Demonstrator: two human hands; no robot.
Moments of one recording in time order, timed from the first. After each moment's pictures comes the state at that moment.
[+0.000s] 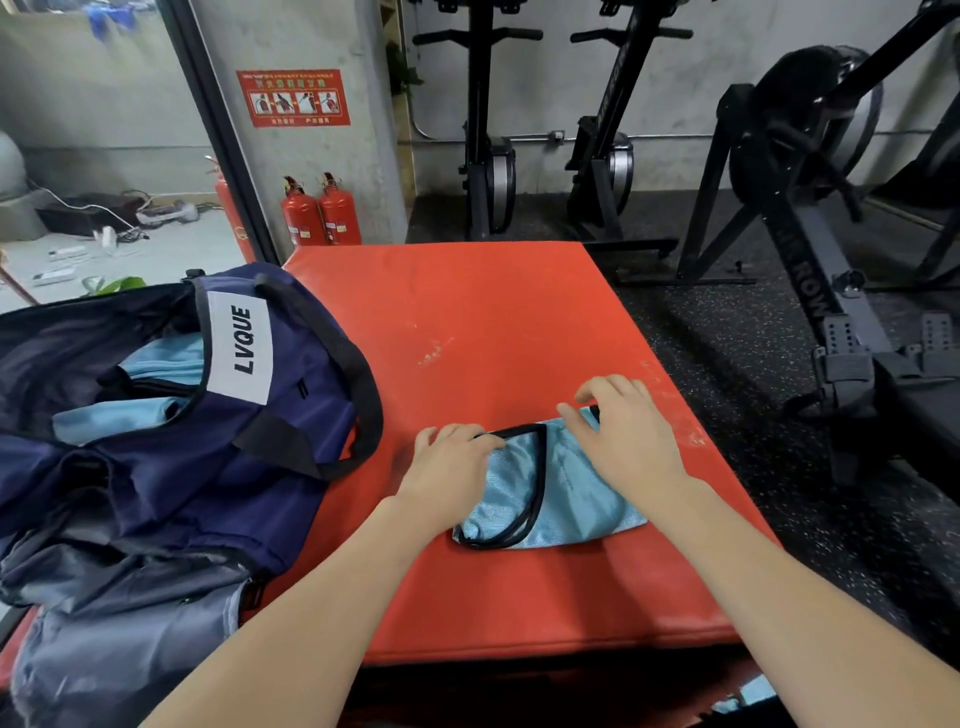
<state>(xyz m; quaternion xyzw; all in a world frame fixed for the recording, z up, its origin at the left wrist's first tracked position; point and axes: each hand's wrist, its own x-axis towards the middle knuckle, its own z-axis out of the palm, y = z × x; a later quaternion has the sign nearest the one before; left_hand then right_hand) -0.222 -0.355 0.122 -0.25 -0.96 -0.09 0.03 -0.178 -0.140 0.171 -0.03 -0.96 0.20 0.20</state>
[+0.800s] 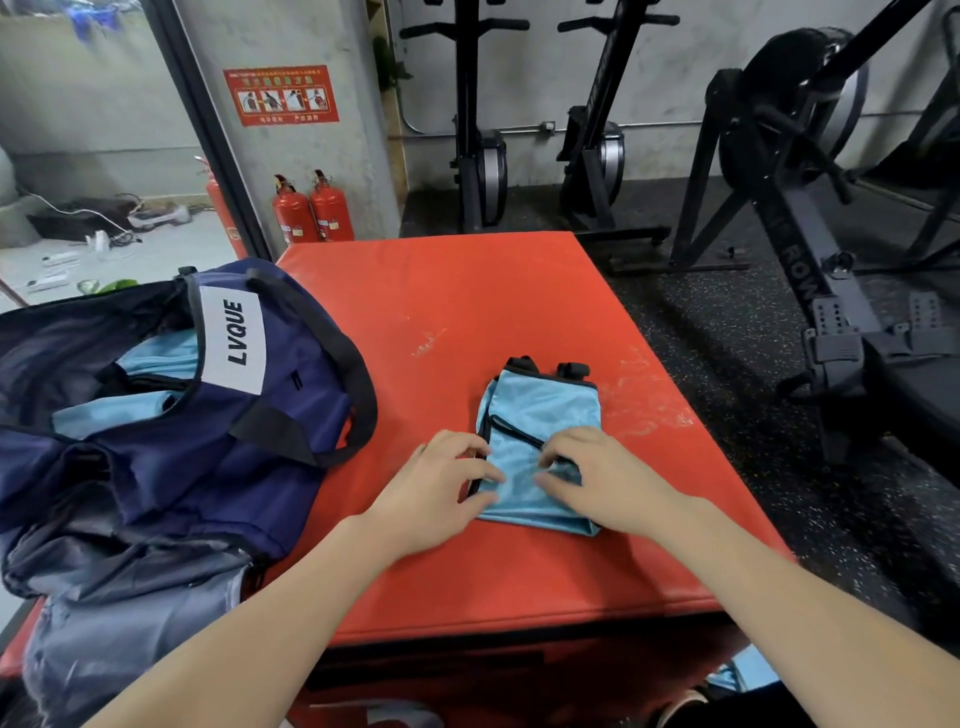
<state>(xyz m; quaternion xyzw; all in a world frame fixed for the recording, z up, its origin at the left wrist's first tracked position) -0.185 -0.383 0.126 -0.36 -0.90 -0.24 0.03 -0.148 -0.133 0.134 0.14 -0.96 0.22 0.04</state>
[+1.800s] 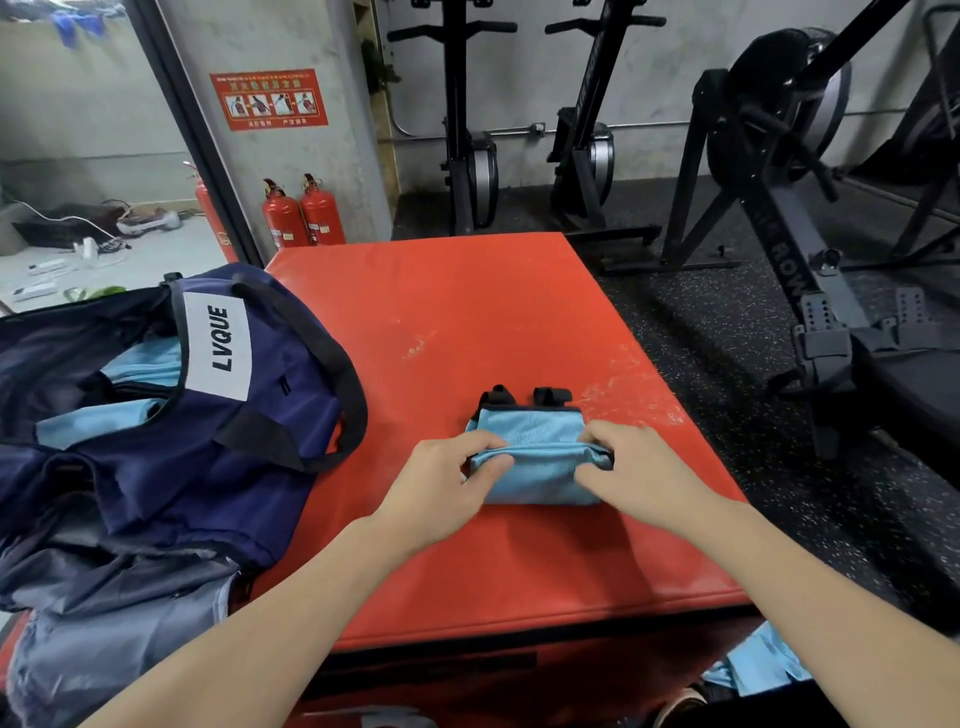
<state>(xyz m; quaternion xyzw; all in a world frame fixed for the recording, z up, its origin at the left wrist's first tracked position) -0.167 -0.356 0.152 -0.29 -0.86 -0.41 0.08 -0.125 -0.113 0.164 0.02 -0.95 0.30 0.06</state>
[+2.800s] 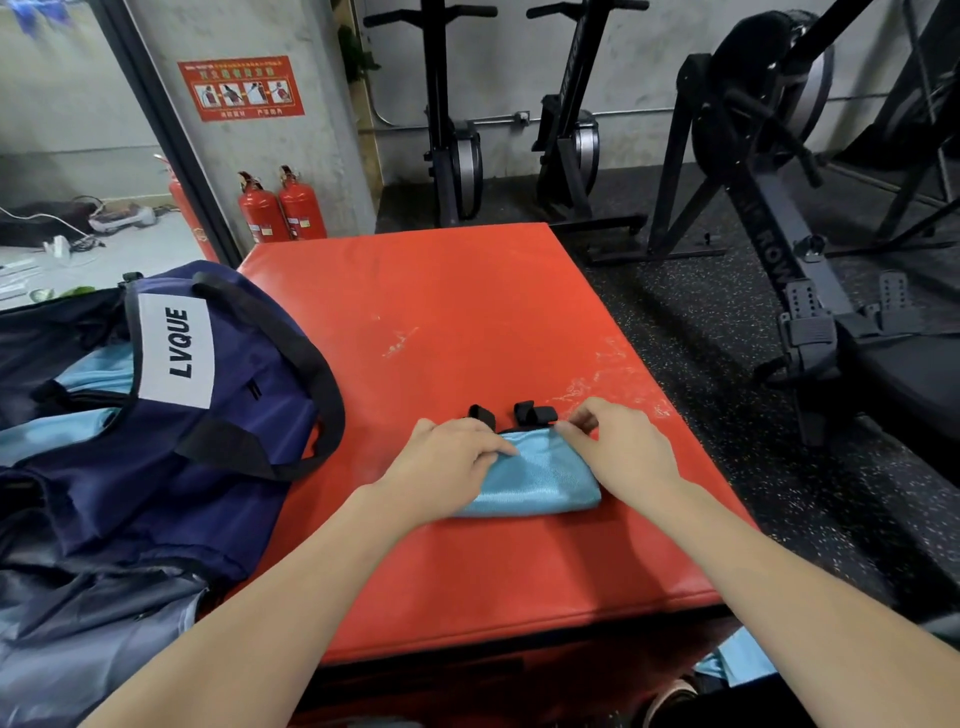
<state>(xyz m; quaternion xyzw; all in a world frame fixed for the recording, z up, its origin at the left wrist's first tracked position) -0.201 -0.331 0.156 -0.34 -0.93 -0.14 -0.03 -0.155 -0.108 0.144 -0.14 -0.95 0.25 0.09</state>
